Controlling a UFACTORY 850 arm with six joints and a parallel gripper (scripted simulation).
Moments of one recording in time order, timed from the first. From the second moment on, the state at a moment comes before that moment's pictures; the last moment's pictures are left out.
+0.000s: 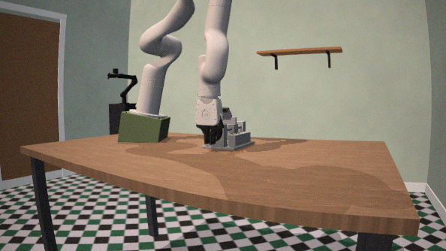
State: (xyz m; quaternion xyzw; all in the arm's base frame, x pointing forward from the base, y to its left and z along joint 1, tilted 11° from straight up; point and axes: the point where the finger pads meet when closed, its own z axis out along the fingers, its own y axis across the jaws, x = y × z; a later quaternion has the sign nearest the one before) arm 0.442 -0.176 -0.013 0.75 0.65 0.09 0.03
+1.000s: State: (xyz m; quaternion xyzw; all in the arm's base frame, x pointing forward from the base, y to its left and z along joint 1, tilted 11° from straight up) arm 0.397 -0.171 0.001 0.75 0.65 0.09 0.03
